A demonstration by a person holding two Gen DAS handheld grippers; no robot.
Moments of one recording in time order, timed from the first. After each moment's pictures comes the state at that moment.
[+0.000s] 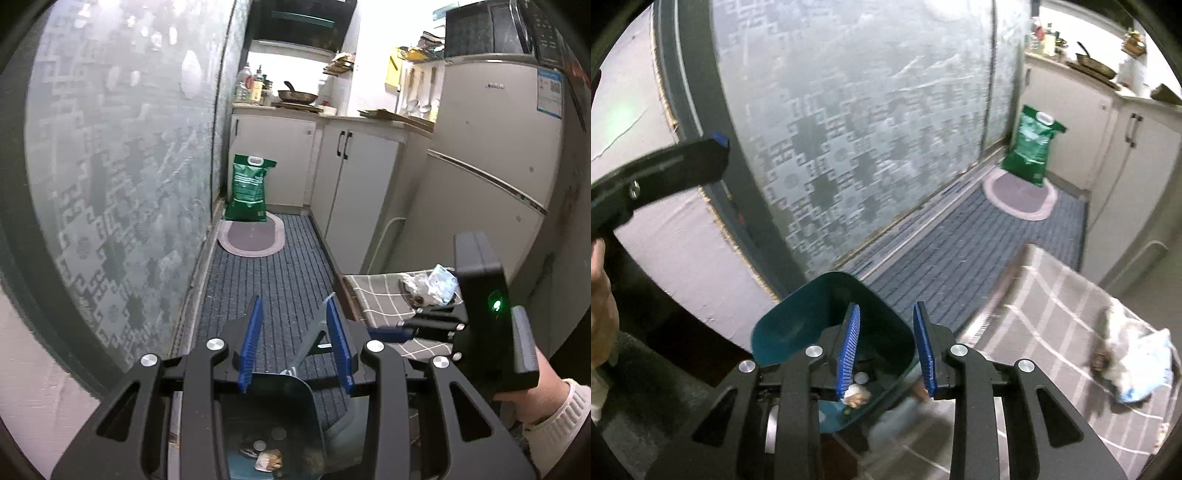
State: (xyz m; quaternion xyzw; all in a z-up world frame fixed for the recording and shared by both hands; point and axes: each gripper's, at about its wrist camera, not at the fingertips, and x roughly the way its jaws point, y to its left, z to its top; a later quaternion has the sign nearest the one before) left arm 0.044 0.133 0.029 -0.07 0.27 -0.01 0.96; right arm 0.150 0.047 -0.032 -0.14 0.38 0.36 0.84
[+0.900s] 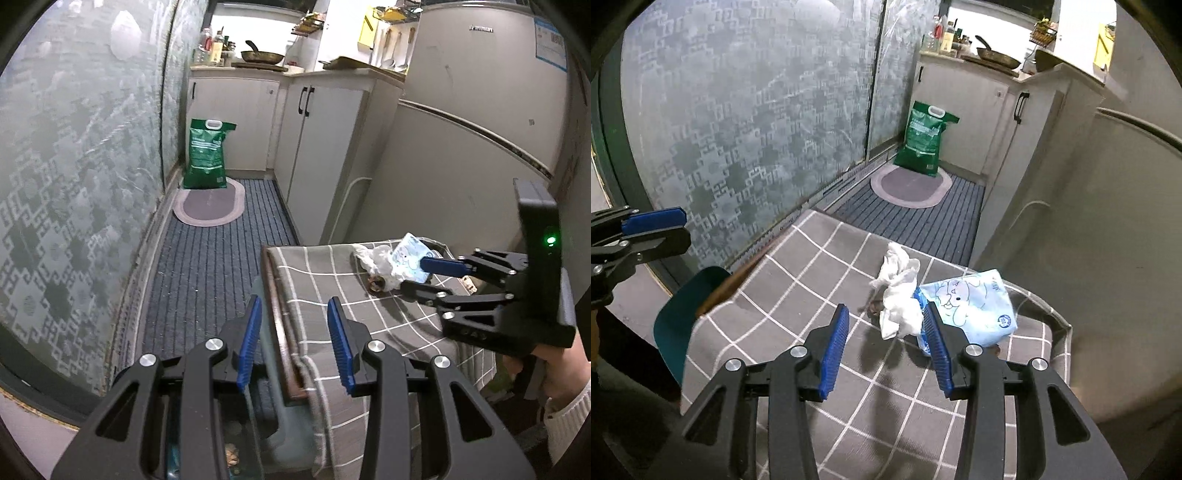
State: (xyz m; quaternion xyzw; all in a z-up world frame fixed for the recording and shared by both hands) left arm 0.119 0.050 -0.015 -0.07 0.33 -0.07 0.94; right arm 0.191 -0.090 -0.038 -0.15 0.36 0.21 0.89
